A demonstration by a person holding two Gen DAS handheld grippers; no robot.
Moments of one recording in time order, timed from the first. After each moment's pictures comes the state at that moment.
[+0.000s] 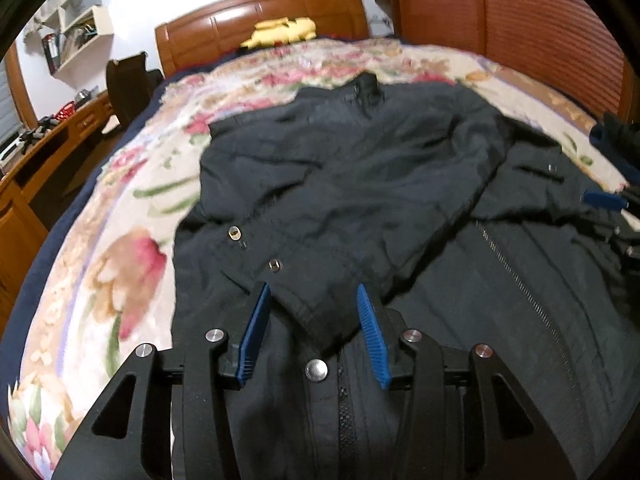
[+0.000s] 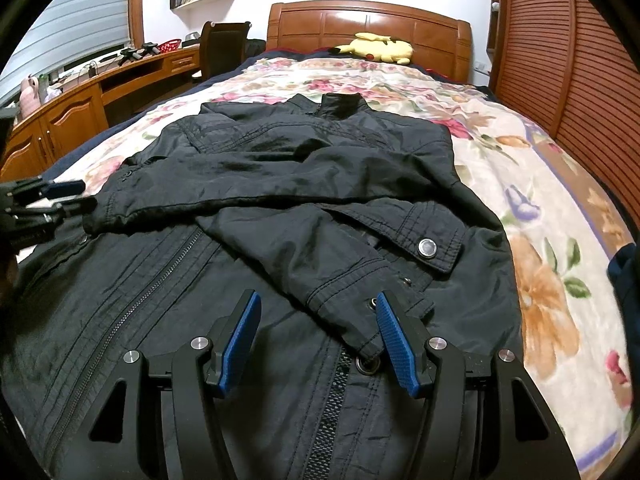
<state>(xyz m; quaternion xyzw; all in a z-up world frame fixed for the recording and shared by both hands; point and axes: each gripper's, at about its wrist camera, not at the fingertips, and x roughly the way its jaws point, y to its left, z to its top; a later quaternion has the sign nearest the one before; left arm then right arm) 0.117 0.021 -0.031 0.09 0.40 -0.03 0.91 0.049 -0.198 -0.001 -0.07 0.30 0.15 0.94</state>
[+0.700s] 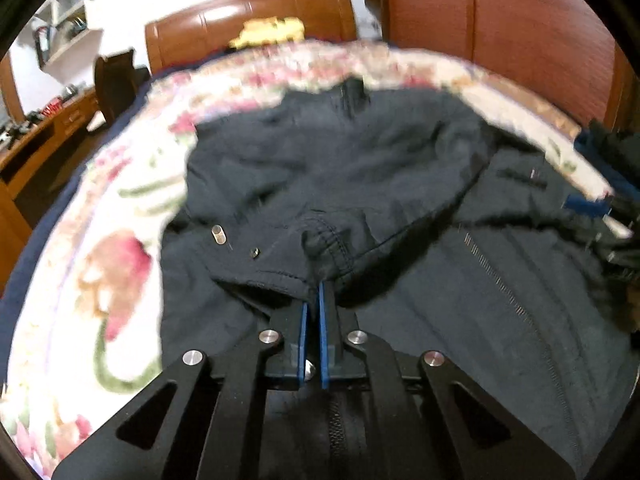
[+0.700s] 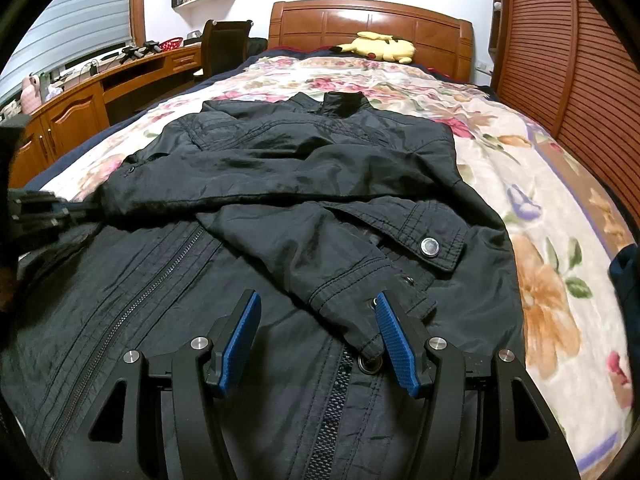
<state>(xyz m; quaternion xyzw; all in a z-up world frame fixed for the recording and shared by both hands) 0.107 0.025 -0.015 0.06 0.38 -0.06 0.92 0.050 -0.200 -0.001 -0.08 0.30 0.15 0.94</state>
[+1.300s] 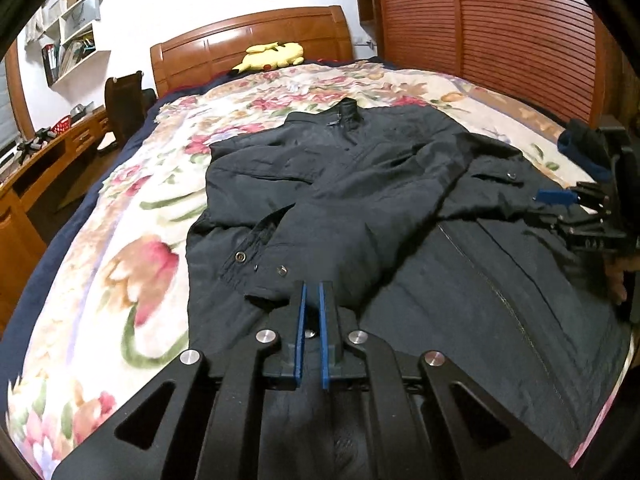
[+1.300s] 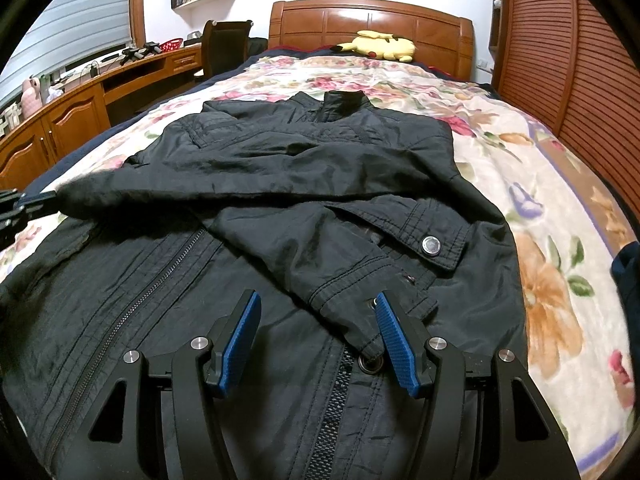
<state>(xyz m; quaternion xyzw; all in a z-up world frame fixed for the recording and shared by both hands) 0.060 0.029 0.000 0.08 0.35 -0.07 0.93 0.051 -0.202 -0.002 -0.07 0.30 0.15 0.94</state>
